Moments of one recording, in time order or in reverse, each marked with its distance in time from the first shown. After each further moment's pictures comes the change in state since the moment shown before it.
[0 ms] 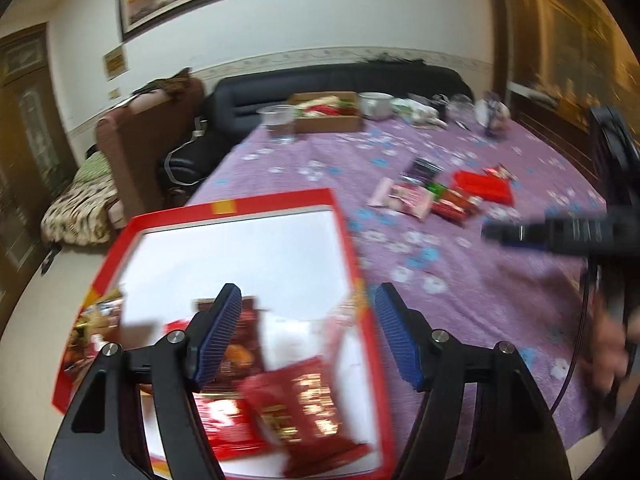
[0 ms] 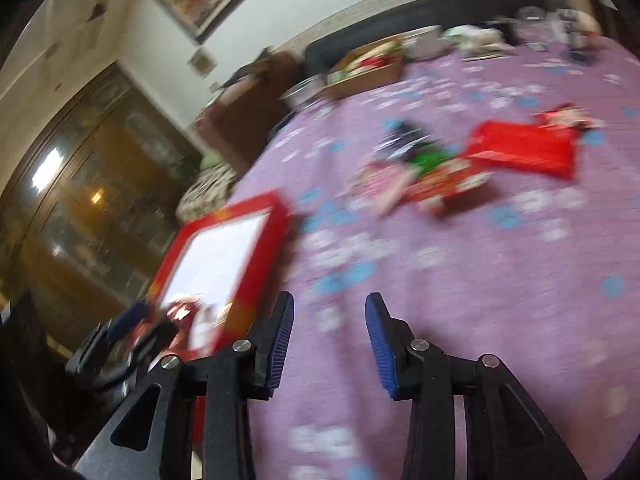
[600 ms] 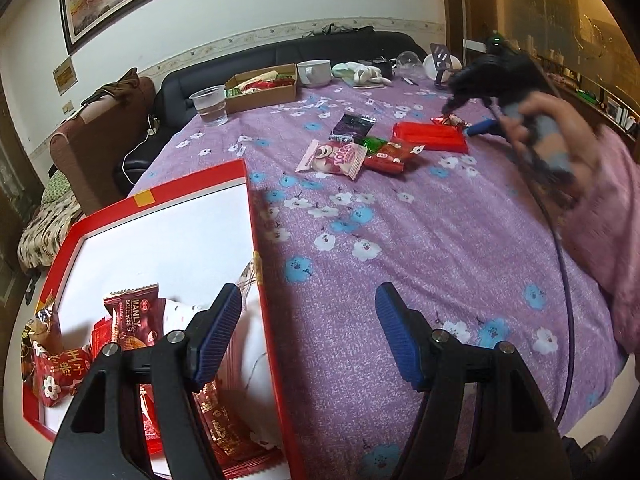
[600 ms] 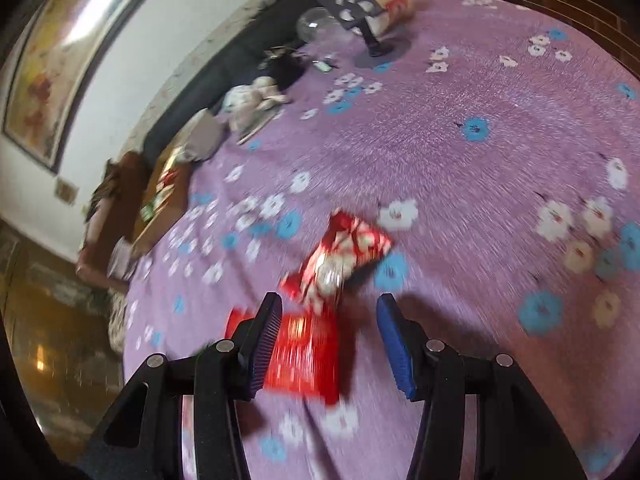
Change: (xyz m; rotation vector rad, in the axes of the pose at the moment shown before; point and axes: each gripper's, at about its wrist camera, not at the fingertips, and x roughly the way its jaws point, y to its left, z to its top) left arm 0.016 -0.047 -0.014 0.126 0.082 -0.083; right arm 0.013 -0.168 0.125 0.490 -0.109 -0.323
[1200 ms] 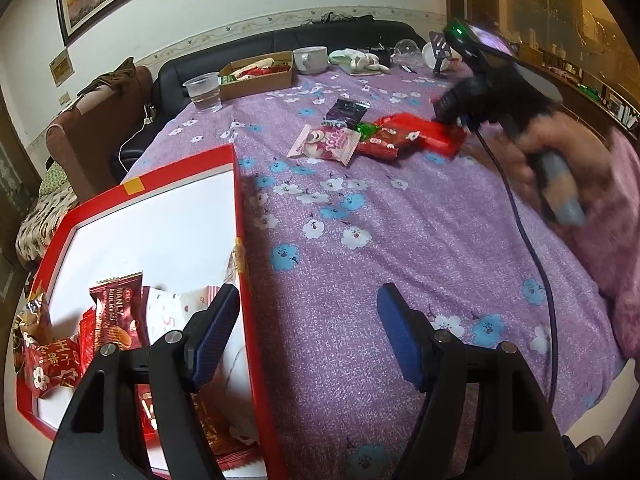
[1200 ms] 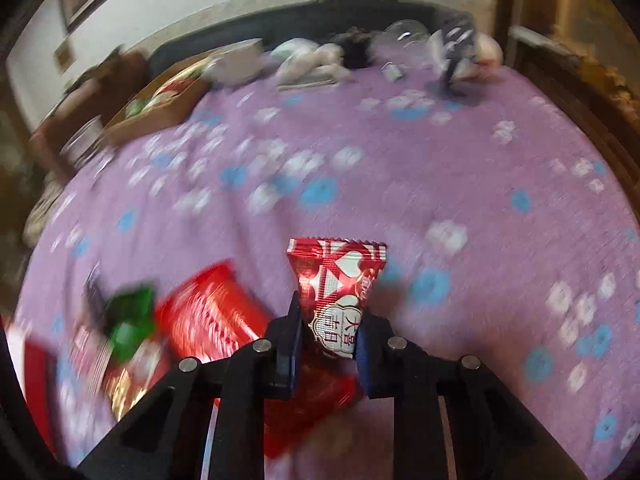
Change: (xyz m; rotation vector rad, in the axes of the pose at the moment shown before) left arm 0.004 -0.007 -0.001 -0.007 0.038 -0.011; right arm 0.020 0.056 -0.047 -0.511 -0.002 -0.216
